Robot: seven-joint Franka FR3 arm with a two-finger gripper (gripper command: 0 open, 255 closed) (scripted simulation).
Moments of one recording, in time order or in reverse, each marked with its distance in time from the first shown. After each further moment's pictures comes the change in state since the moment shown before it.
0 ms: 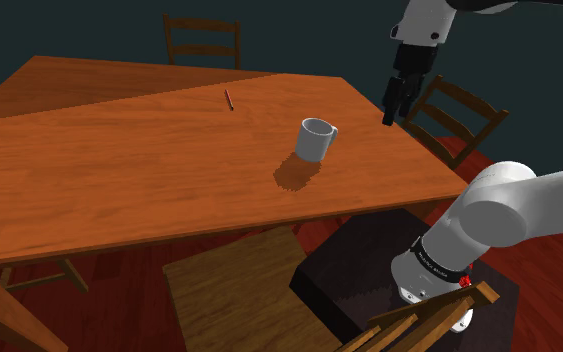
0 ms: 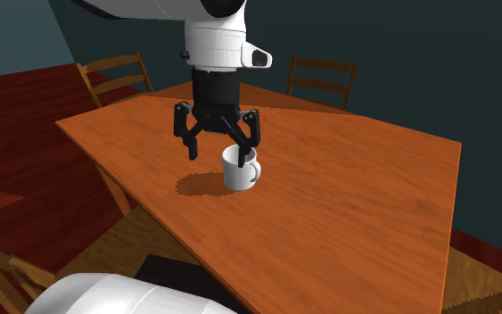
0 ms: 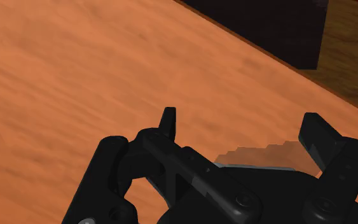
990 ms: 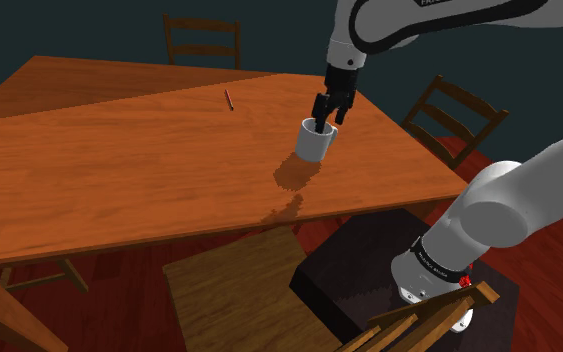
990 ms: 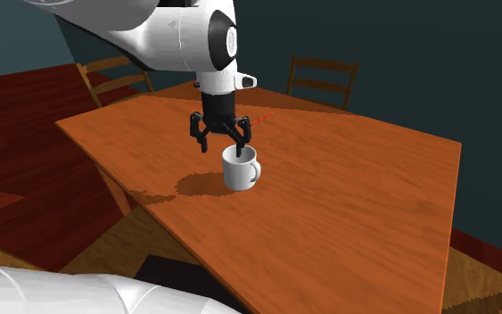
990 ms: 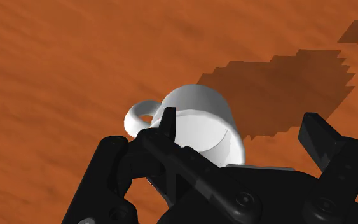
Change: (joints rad) arm 0.022 0.403 0.092 0.073 0.020 0.421 0.098
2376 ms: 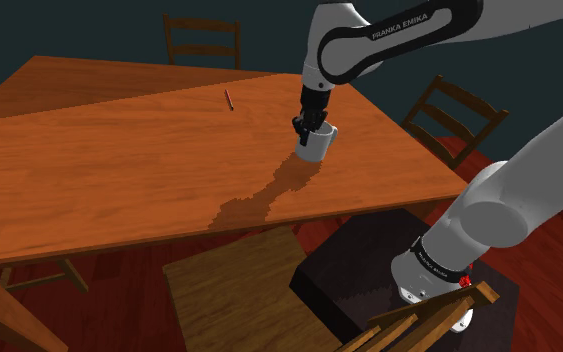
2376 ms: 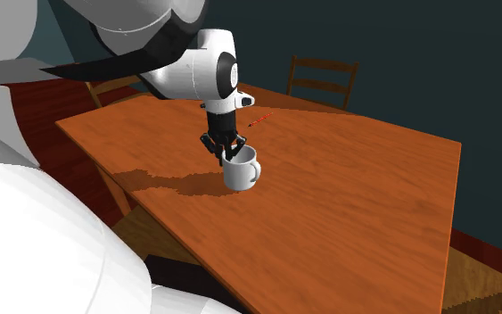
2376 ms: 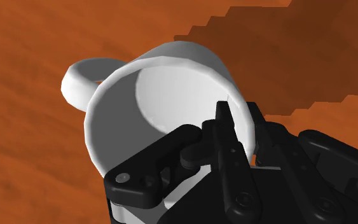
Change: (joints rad) arm 0.001 0.210 0.027 0.022 -0.024 0.220 0.041
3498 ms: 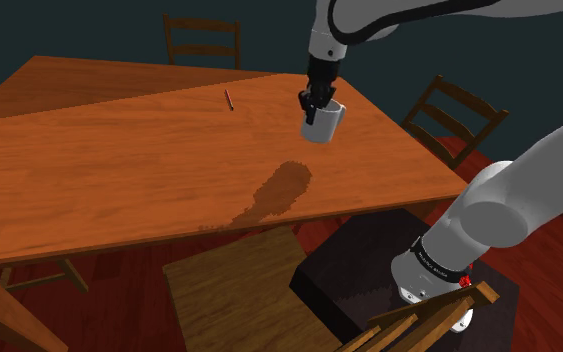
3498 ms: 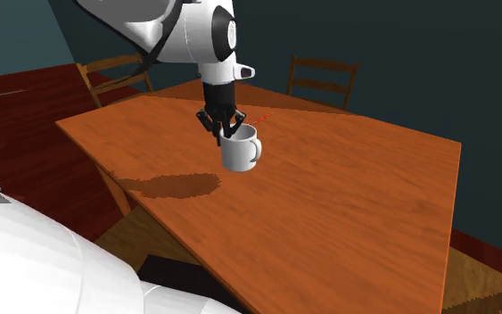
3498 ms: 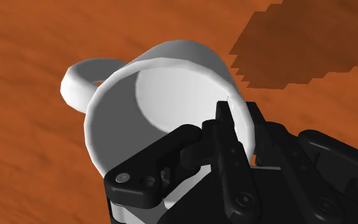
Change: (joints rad) arm 0.000 -0.074 -0.005 0.120 0.006 -0.193 -0.007
